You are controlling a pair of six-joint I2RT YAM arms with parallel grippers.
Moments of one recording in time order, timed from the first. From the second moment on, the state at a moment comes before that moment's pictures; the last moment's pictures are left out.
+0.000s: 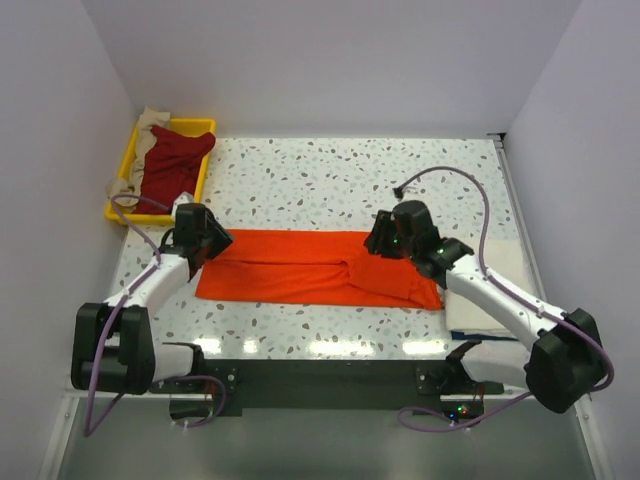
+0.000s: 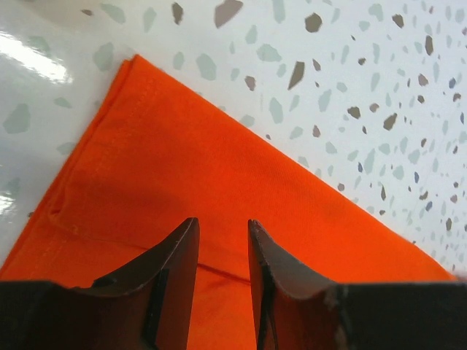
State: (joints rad) left arm -0.06 1.28 0.63 -0.12 -0.05 -0.77; right arm 0.63 1.20 0.80 -0.27 0.11 0.62
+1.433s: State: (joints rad) left arm -0.33 1.81 1.00 -0.07 0.04 -0.74; right arm 0.05 1.52 0.84 -0.29 0.01 0.56
